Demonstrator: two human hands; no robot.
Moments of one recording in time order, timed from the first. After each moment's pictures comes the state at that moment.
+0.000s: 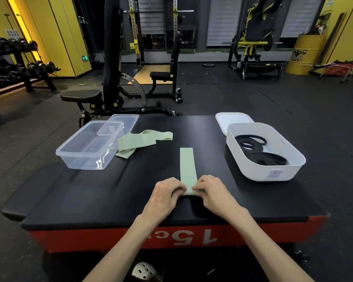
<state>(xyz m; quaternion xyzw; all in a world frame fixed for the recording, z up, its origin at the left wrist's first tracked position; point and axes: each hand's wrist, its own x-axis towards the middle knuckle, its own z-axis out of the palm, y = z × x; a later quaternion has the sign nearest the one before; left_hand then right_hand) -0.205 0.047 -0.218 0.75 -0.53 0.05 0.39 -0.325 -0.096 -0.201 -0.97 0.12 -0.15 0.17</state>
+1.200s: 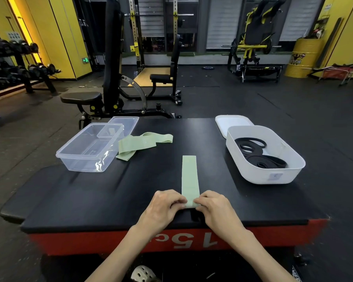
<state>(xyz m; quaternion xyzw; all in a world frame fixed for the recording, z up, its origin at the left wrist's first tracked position) -0.217 0.065 -0.216 0.74 -0.55 0.01 0.39 -0.352 -0.071 -0.213 -0.95 0.10 -0.24 0.18</state>
